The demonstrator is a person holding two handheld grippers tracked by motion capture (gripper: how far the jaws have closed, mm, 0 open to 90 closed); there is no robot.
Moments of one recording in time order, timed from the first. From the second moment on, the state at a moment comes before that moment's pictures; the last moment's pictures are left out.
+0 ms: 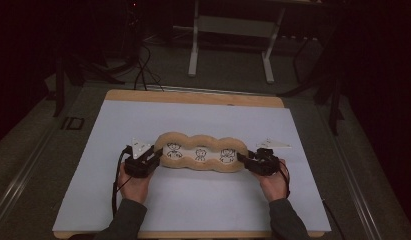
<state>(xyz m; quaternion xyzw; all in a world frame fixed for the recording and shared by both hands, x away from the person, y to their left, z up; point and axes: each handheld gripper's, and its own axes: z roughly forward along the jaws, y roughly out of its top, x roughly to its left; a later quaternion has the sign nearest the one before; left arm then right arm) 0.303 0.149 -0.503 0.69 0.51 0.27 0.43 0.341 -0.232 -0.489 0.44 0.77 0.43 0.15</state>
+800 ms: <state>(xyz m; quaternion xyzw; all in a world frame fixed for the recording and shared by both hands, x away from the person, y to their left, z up) 0.301 0.149 -0.513 0.70 0.51 0.27 0.42 0.344 -0.233 -0.499 0.44 0.77 0.44 0.16</state>
